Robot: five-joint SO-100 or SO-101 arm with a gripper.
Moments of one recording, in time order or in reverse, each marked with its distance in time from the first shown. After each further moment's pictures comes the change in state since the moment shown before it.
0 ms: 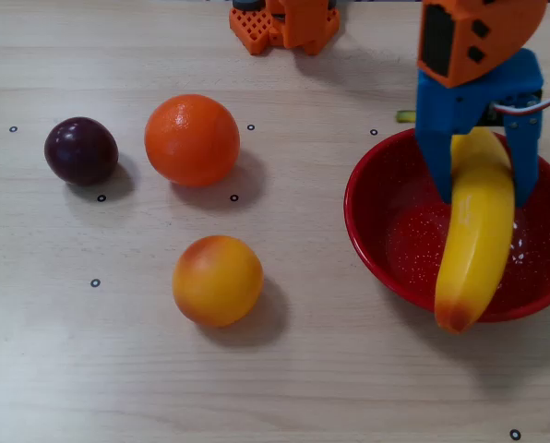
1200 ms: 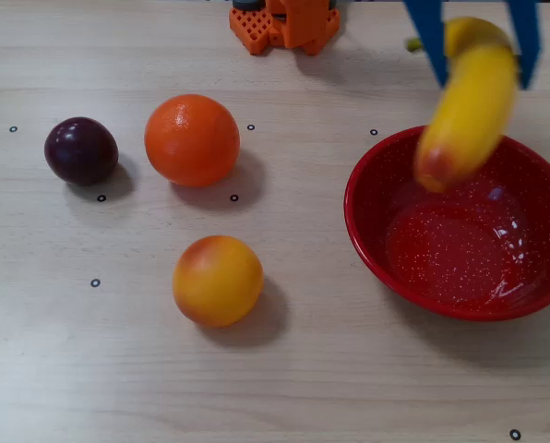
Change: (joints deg) arm -2.8 22.9 2.8 11.0 8.9
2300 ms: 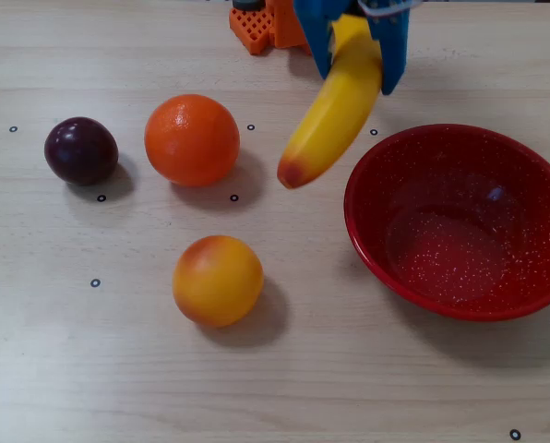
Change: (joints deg) arm 14.4 6.2 16.9 15.2 -13.4
